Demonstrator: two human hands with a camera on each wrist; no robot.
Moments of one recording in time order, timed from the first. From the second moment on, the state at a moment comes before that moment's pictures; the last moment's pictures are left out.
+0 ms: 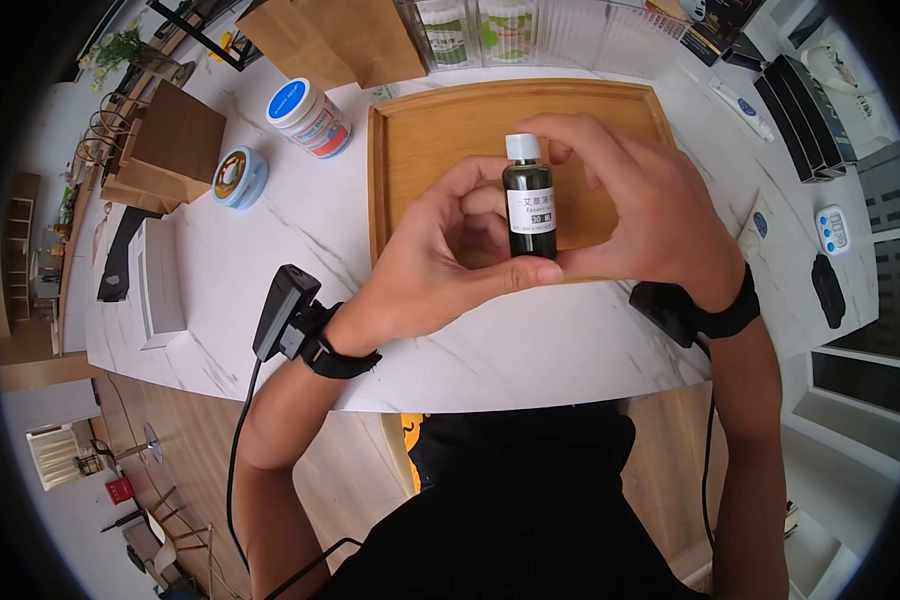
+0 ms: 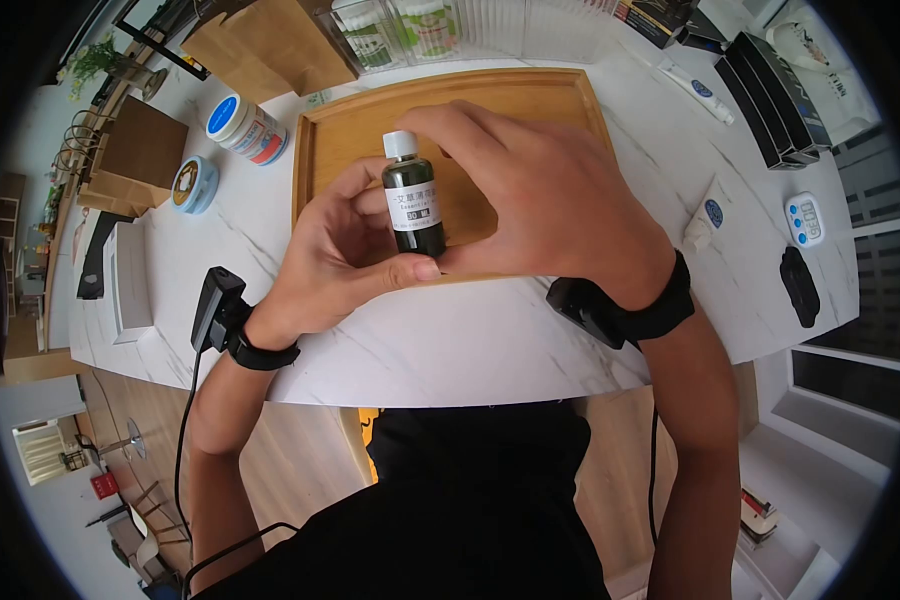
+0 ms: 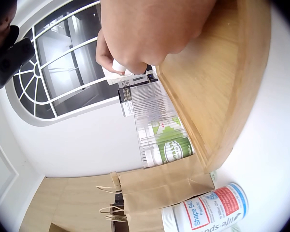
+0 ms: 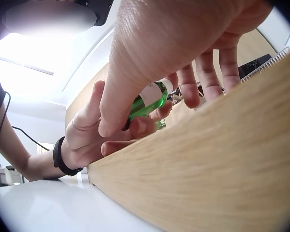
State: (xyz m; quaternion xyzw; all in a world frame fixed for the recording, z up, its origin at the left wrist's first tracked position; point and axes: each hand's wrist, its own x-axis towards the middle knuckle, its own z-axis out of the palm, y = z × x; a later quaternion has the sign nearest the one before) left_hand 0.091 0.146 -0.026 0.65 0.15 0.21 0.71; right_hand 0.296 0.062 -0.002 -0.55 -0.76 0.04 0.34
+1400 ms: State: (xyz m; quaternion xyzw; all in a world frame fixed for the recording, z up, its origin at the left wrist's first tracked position) left_hand 0.089 0.144 -0.019 0.70 0.18 0.21 0.66; right_hand 0.292 0.060 -0.001 -0.56 -0.76 0.01 0.32
